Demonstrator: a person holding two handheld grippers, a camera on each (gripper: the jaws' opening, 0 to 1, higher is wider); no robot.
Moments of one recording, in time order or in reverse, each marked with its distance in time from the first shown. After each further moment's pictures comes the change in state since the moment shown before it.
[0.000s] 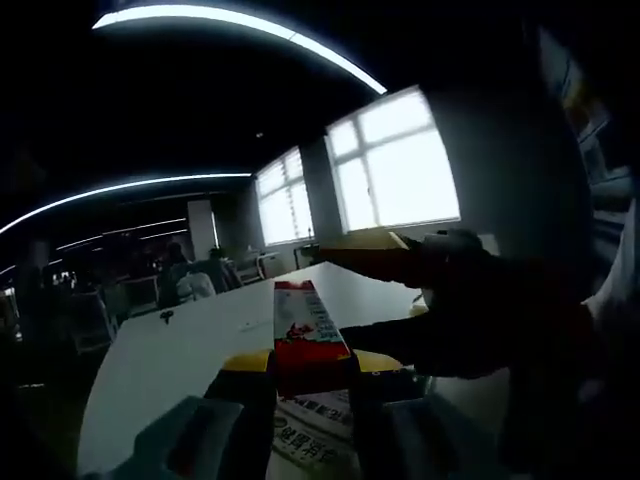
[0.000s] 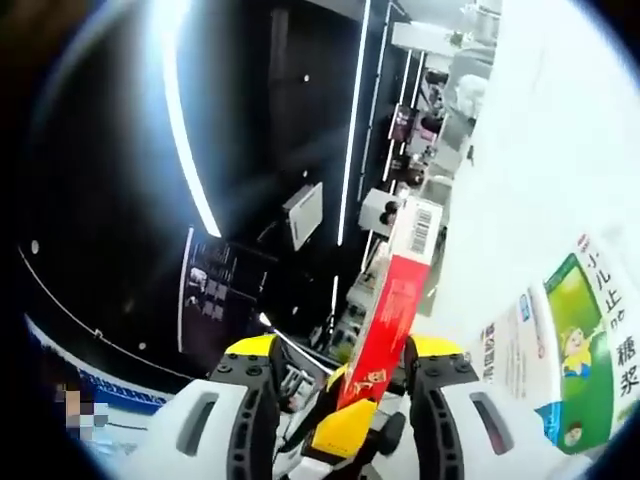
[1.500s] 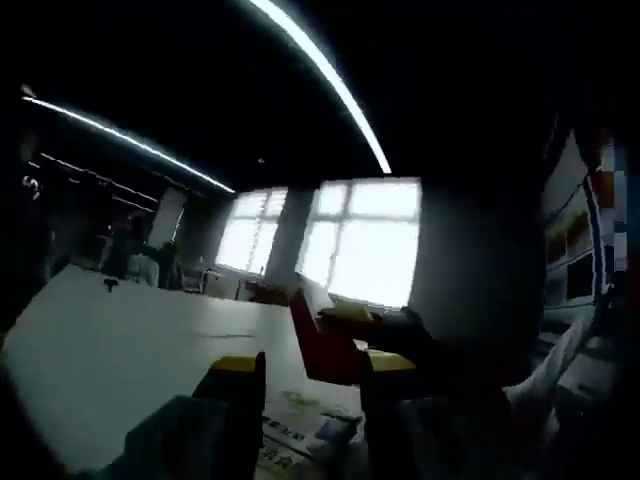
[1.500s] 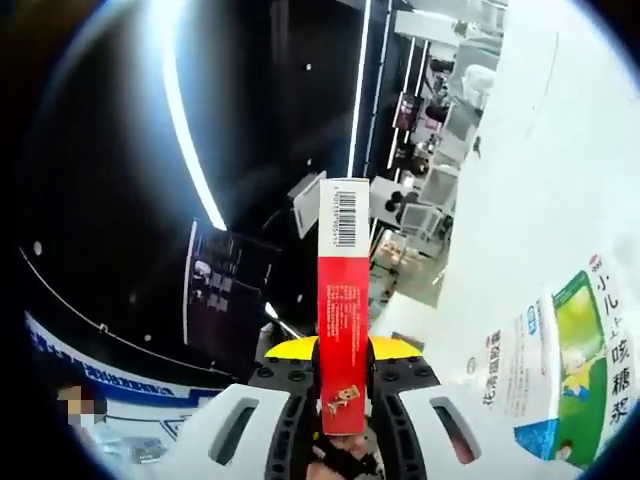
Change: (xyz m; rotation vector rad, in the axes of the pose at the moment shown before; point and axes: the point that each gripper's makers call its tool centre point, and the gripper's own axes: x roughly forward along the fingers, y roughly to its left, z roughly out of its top) left arm -0.028 0.019 0.018 -0.530 -0.242 -0.293; right arm -0.001 0.011 0.008 -0.033 0.076 0.035
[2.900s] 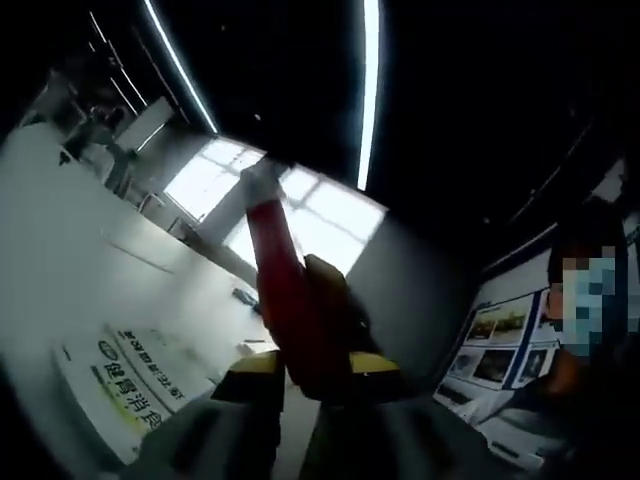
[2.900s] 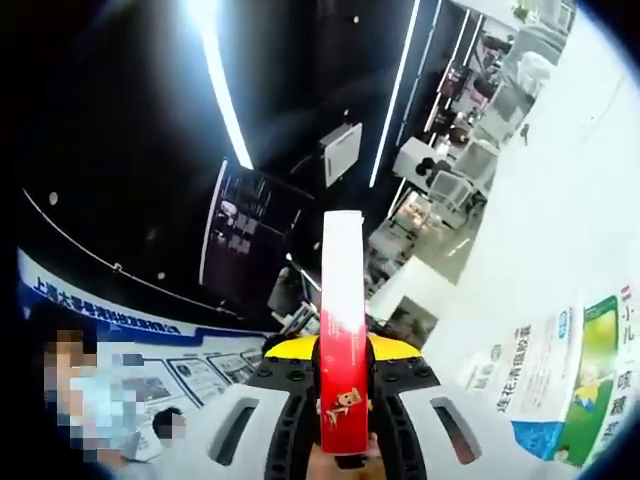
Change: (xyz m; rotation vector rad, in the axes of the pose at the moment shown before) left arm 0.016 -0.063 -0.040 -0.351 0.101 -0.271; right arm -0.004 0.030 -0.016 -0.128 0.197 0.092
